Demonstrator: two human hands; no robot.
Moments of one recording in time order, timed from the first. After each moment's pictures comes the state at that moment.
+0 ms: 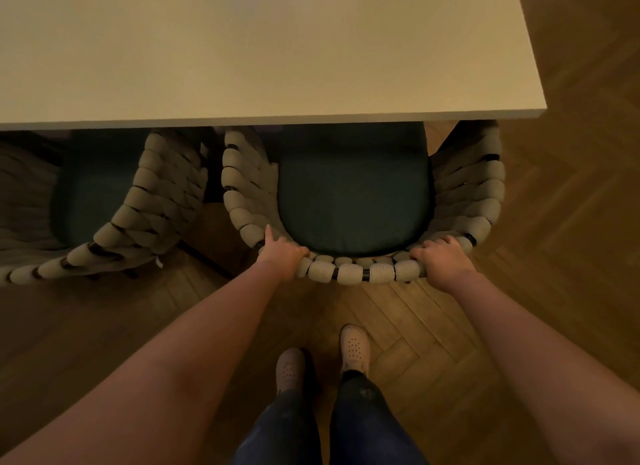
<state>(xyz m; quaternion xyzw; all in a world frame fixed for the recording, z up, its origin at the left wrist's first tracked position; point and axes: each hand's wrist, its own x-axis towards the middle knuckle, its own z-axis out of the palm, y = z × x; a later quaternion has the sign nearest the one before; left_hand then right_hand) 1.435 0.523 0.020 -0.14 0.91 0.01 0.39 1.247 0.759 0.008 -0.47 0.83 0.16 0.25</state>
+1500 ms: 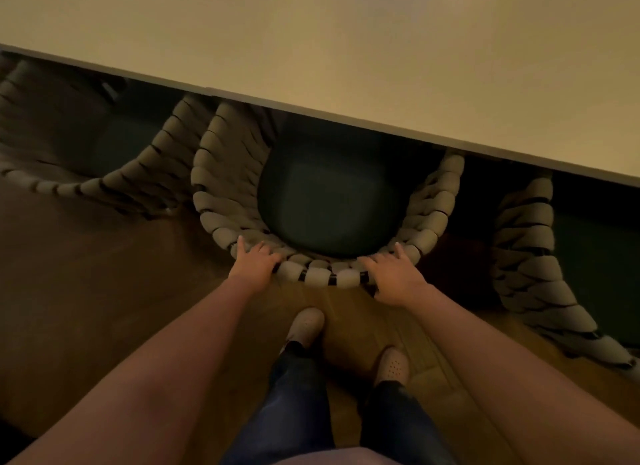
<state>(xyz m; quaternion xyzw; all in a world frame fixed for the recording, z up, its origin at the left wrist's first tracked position) 1.892 0.073 0.019 -0.35 0.88 0.04 0.33 1.663 0.236 0.019 -0.63 0.72 0.11 0.27</state>
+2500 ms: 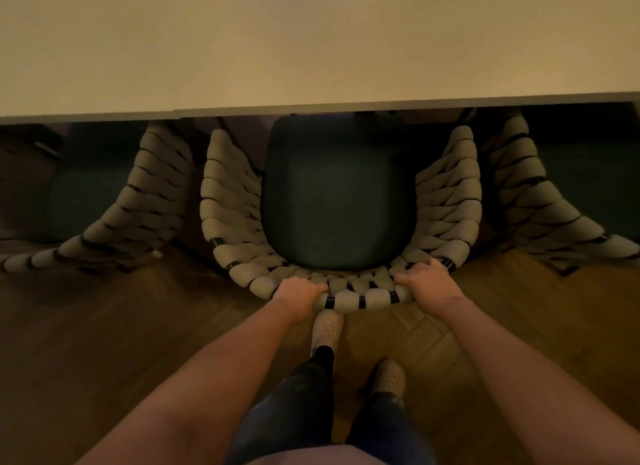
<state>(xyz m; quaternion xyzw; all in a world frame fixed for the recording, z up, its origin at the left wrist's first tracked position) 1.914 0.090 0.010 -0.12 0.92 0.11 0.35 1.739 0.286 0.004 -0.52 0.80 0.15 0.25</state>
